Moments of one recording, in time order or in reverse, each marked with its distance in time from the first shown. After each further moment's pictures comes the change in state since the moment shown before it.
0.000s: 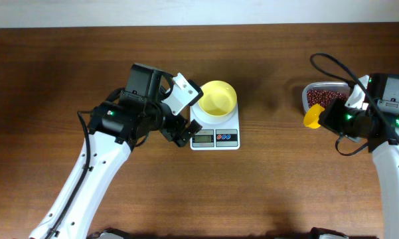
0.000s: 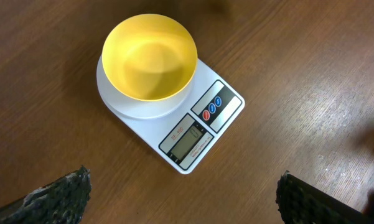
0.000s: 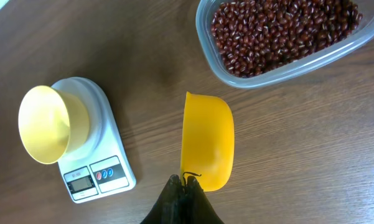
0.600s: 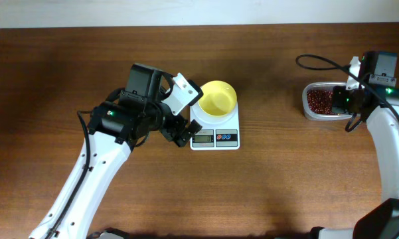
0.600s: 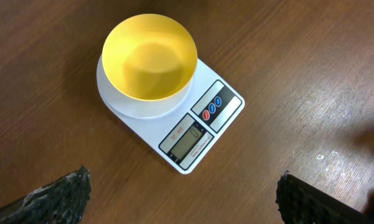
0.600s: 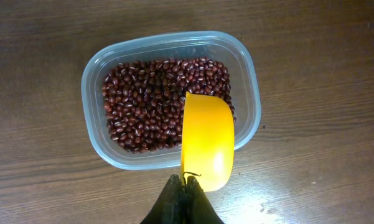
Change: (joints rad) left arm 0.000 0.000 0.000 0.000 0.000 0.000; right arm 0.000 0.256 0.116 0.133 0.371 -0.390
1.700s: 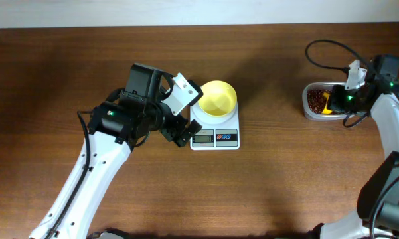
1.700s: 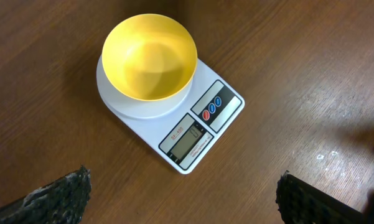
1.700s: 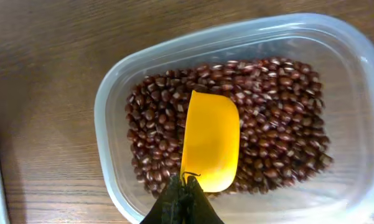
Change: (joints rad) left arm 0.000 0.000 0.000 0.000 0.000 0.000; right arm -0.114 0.223 0.009 0.106 -0.366 0.020
